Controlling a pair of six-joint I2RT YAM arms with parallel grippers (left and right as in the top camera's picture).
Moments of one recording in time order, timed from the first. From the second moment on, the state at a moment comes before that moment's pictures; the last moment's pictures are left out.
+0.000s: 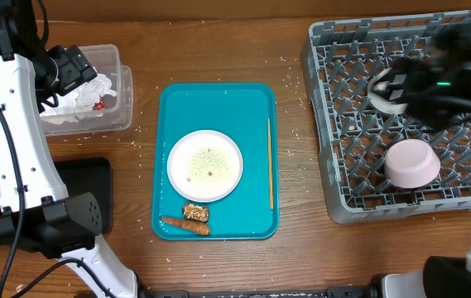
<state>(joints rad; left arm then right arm) 0.24 1.98 2.37 -1.69 -0.05 -0.42 -0.01 1.62 2.05 -1.61 -0.32 0.36</state>
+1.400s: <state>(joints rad) 0.24 1.98 2.37 -1.69 -0.05 -0.42 0.54 2.32 2.02 -1.29 -0.06 0.51</state>
